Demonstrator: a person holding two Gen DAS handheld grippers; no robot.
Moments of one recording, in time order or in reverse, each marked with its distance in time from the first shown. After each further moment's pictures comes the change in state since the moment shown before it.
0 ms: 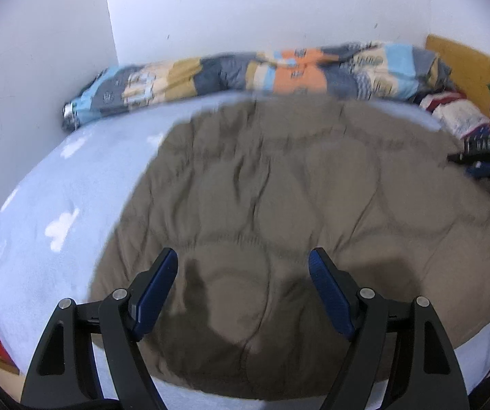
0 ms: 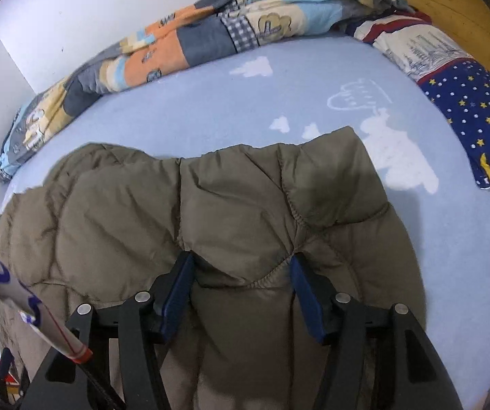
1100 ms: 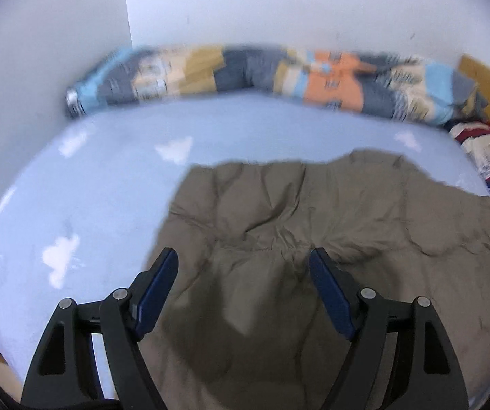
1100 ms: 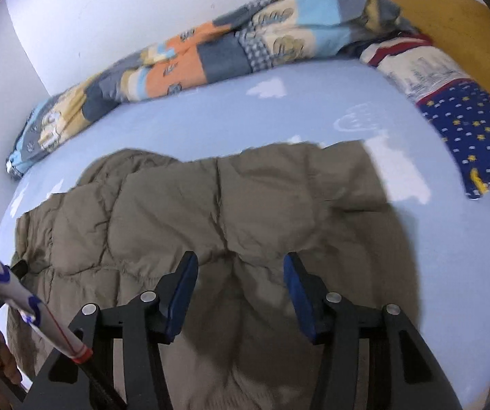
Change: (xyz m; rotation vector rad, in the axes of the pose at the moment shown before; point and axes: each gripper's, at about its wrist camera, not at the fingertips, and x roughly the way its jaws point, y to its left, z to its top) left arm 0.036 0.043 0.072 -0.097 0.053 0.019; right arm -0.046 0.022 -0.021 -0.053 -0.076 0.021
